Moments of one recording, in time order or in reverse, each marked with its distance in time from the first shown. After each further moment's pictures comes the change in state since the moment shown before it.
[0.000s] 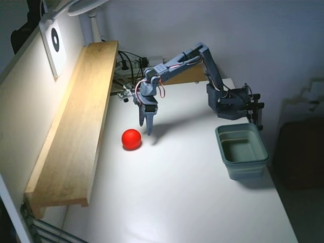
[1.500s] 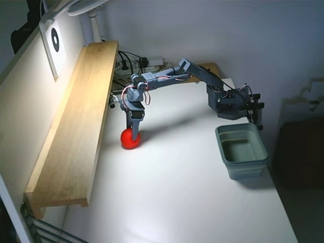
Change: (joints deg) arm -0.2 -27.8 -43.5 15.6 -0.1
